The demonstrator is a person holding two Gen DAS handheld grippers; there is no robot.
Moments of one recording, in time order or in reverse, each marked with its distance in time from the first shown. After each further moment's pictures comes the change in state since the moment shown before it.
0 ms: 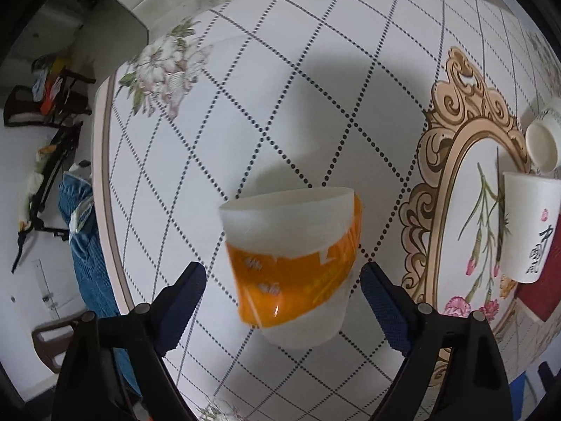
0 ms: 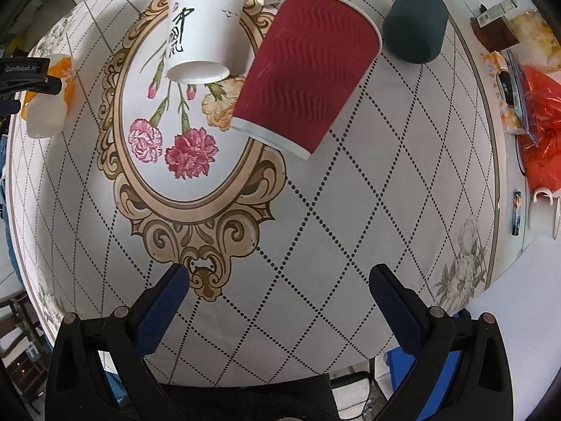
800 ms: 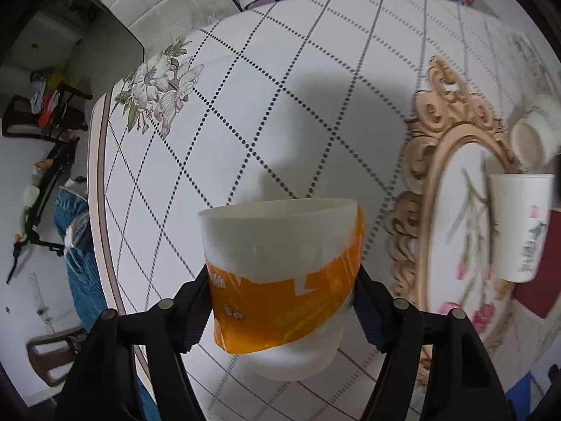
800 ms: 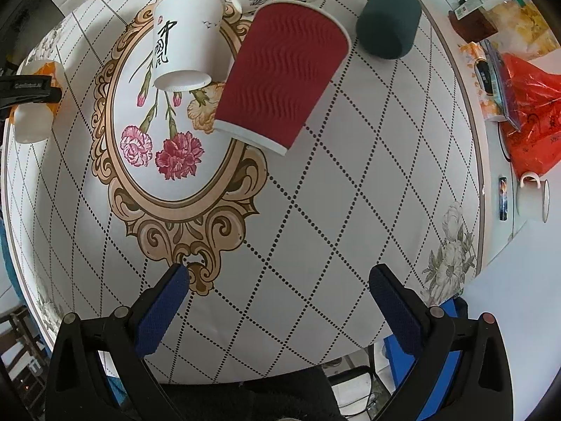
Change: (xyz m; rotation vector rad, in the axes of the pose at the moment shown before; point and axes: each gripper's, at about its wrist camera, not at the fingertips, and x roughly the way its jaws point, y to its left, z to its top) left arm -0.019 -0.006 -0.018 -0.001 -0.095 -0.036; right arm -0.017 -0.011 -0.004 0.044 -0.016 -0.025
